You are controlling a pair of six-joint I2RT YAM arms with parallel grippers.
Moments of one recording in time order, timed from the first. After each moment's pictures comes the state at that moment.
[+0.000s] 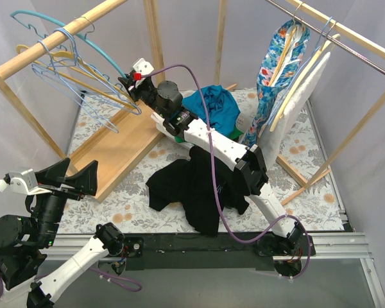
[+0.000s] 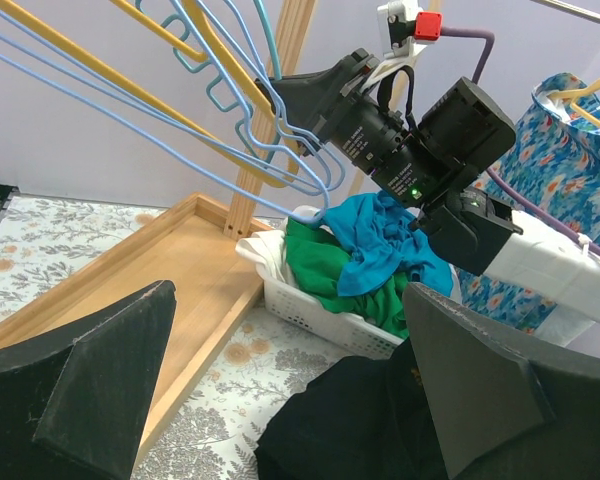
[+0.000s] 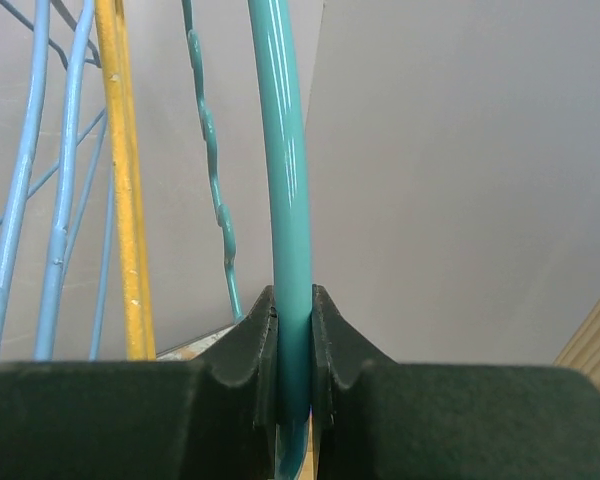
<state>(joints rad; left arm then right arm) -0.73 0.20 1.10 -0.63 -0.53 -0.18 0.94 2.36 2.38 0.34 -0.03 -0.14</state>
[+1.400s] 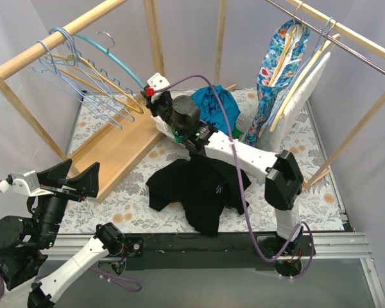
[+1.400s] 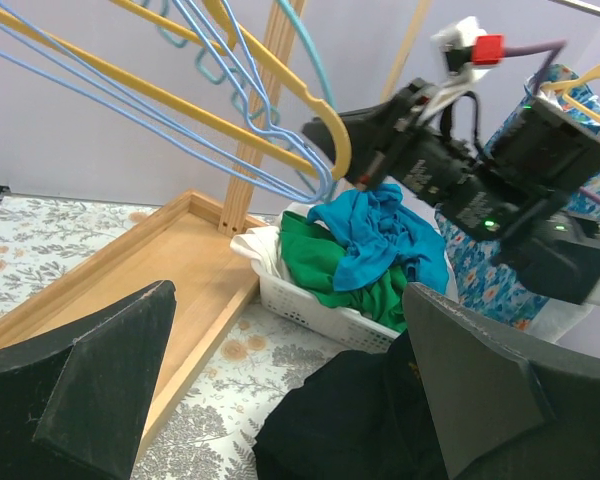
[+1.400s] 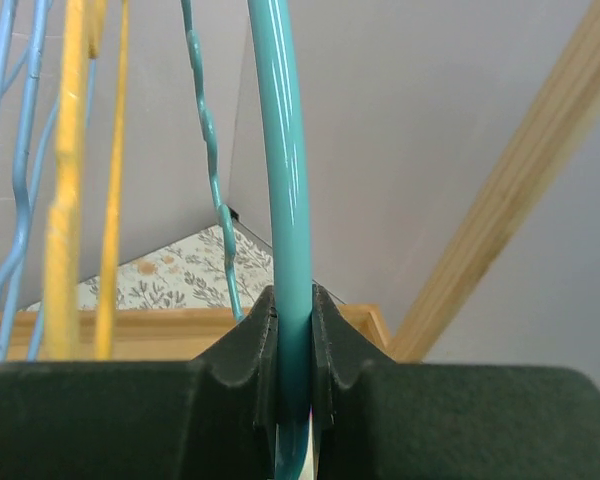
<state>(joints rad) -0.73 0.19 1.09 -0.63 -0.51 -0.18 0.99 2.00 1.83 0.41 0.18 -0.24</state>
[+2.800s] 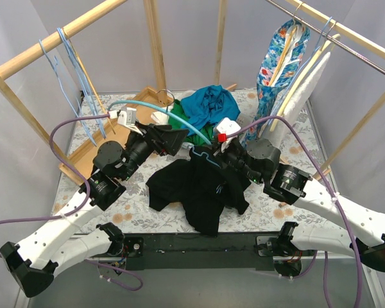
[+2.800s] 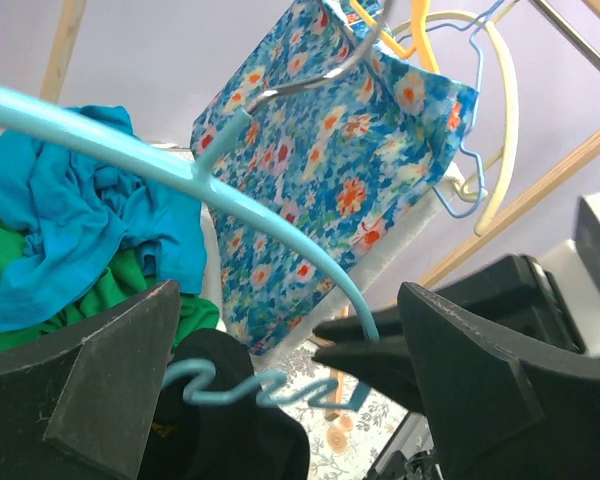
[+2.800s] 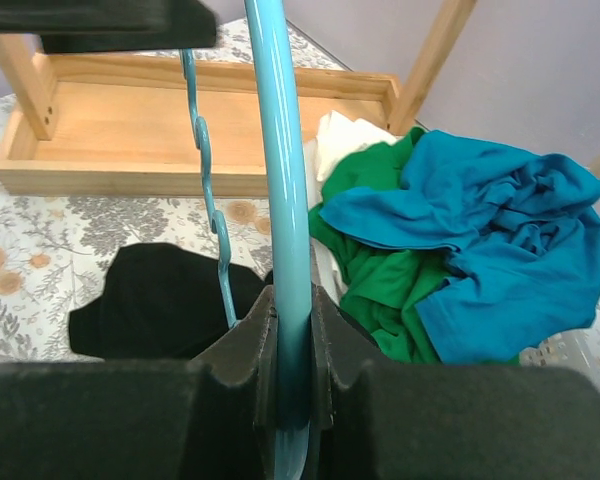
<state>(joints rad) -0.73 0.83 0.88 0.14 -0.05 -0.61 1.04 1.00 1.03 -0.15 0.19 -0.12</state>
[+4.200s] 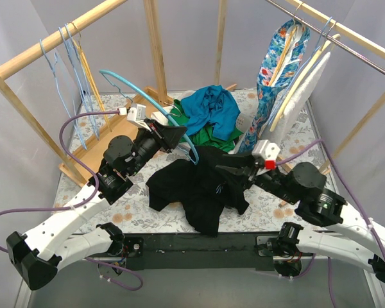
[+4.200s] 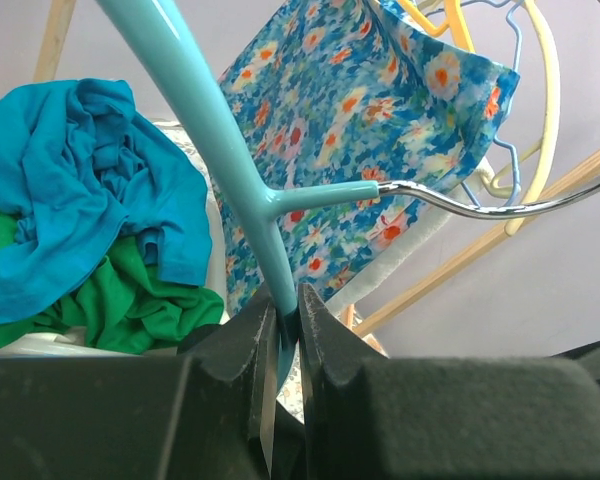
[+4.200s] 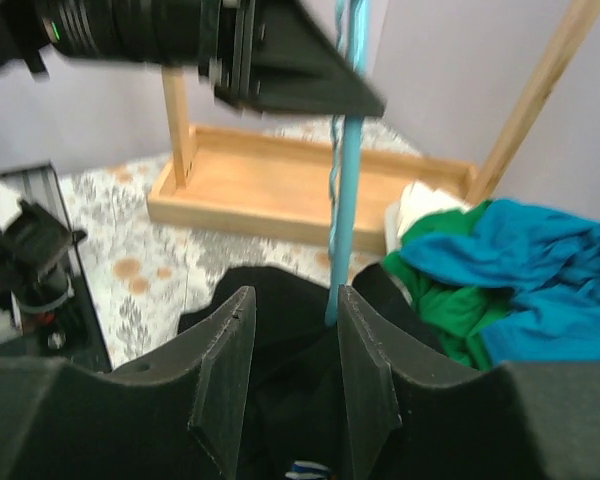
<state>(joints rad) -0.73 0.94 0.89 0.18 -0.05 -0.64 1.11 0.64 0.88 -0.12 0.03 -0.08</state>
